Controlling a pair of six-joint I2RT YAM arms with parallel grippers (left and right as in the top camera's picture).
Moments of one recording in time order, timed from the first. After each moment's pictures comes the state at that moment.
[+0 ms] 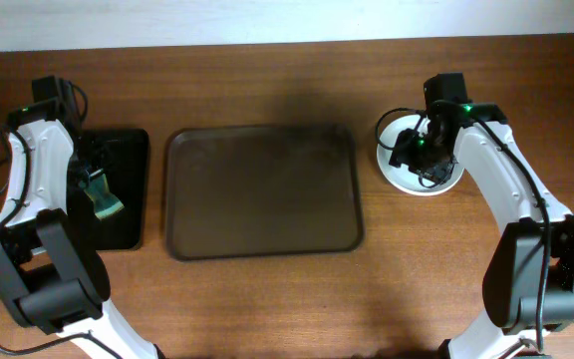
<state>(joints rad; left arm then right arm) 0.29 1.97 1.63 -1.07 -0.20 -0.32 0.03 1.83 1.41 -0.94 -0.11 0.42</state>
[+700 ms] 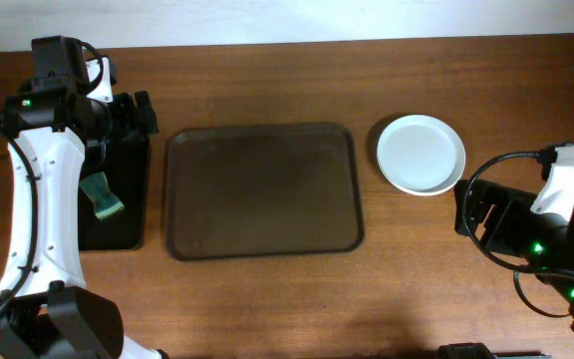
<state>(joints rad) 0.14 1.73 1.72 -1.06 0.11 -0.09 0.03 0.96 1.59 -1.35 -0.05 0.33</state>
